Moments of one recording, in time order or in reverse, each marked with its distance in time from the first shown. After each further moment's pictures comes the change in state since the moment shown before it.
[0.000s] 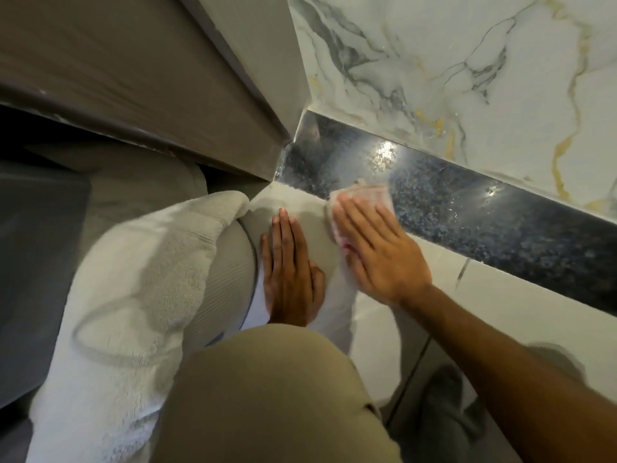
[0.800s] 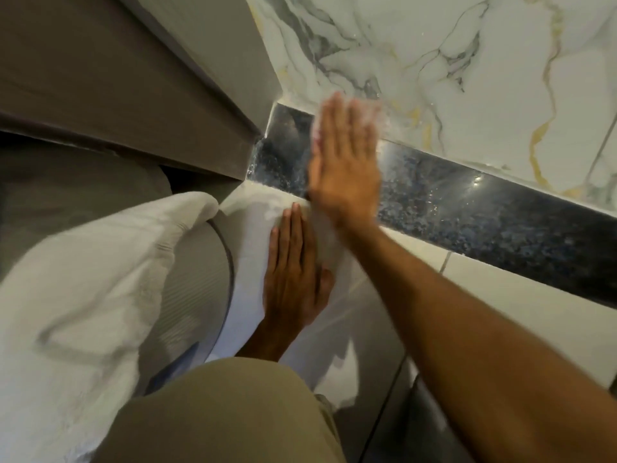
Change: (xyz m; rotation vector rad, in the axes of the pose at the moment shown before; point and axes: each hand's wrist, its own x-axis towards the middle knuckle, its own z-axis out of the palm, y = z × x) left_hand 0.002 0.015 0.034 -0.038 0.026 0.207; right_hand 0.119 0.007 -0.004 -0.005 0.224 0.551
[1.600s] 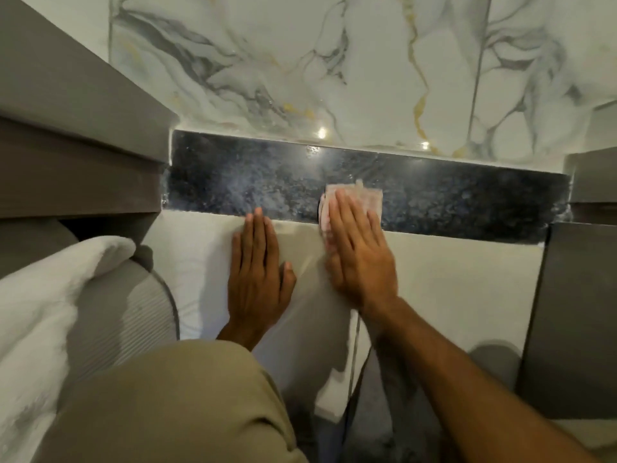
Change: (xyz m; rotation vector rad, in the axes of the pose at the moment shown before) left_hand 0.027 0.033 -0.023 0.062 -0.107 0.212; right_hand -0.158 0.122 -0.045 0.082 -0.093 0.047
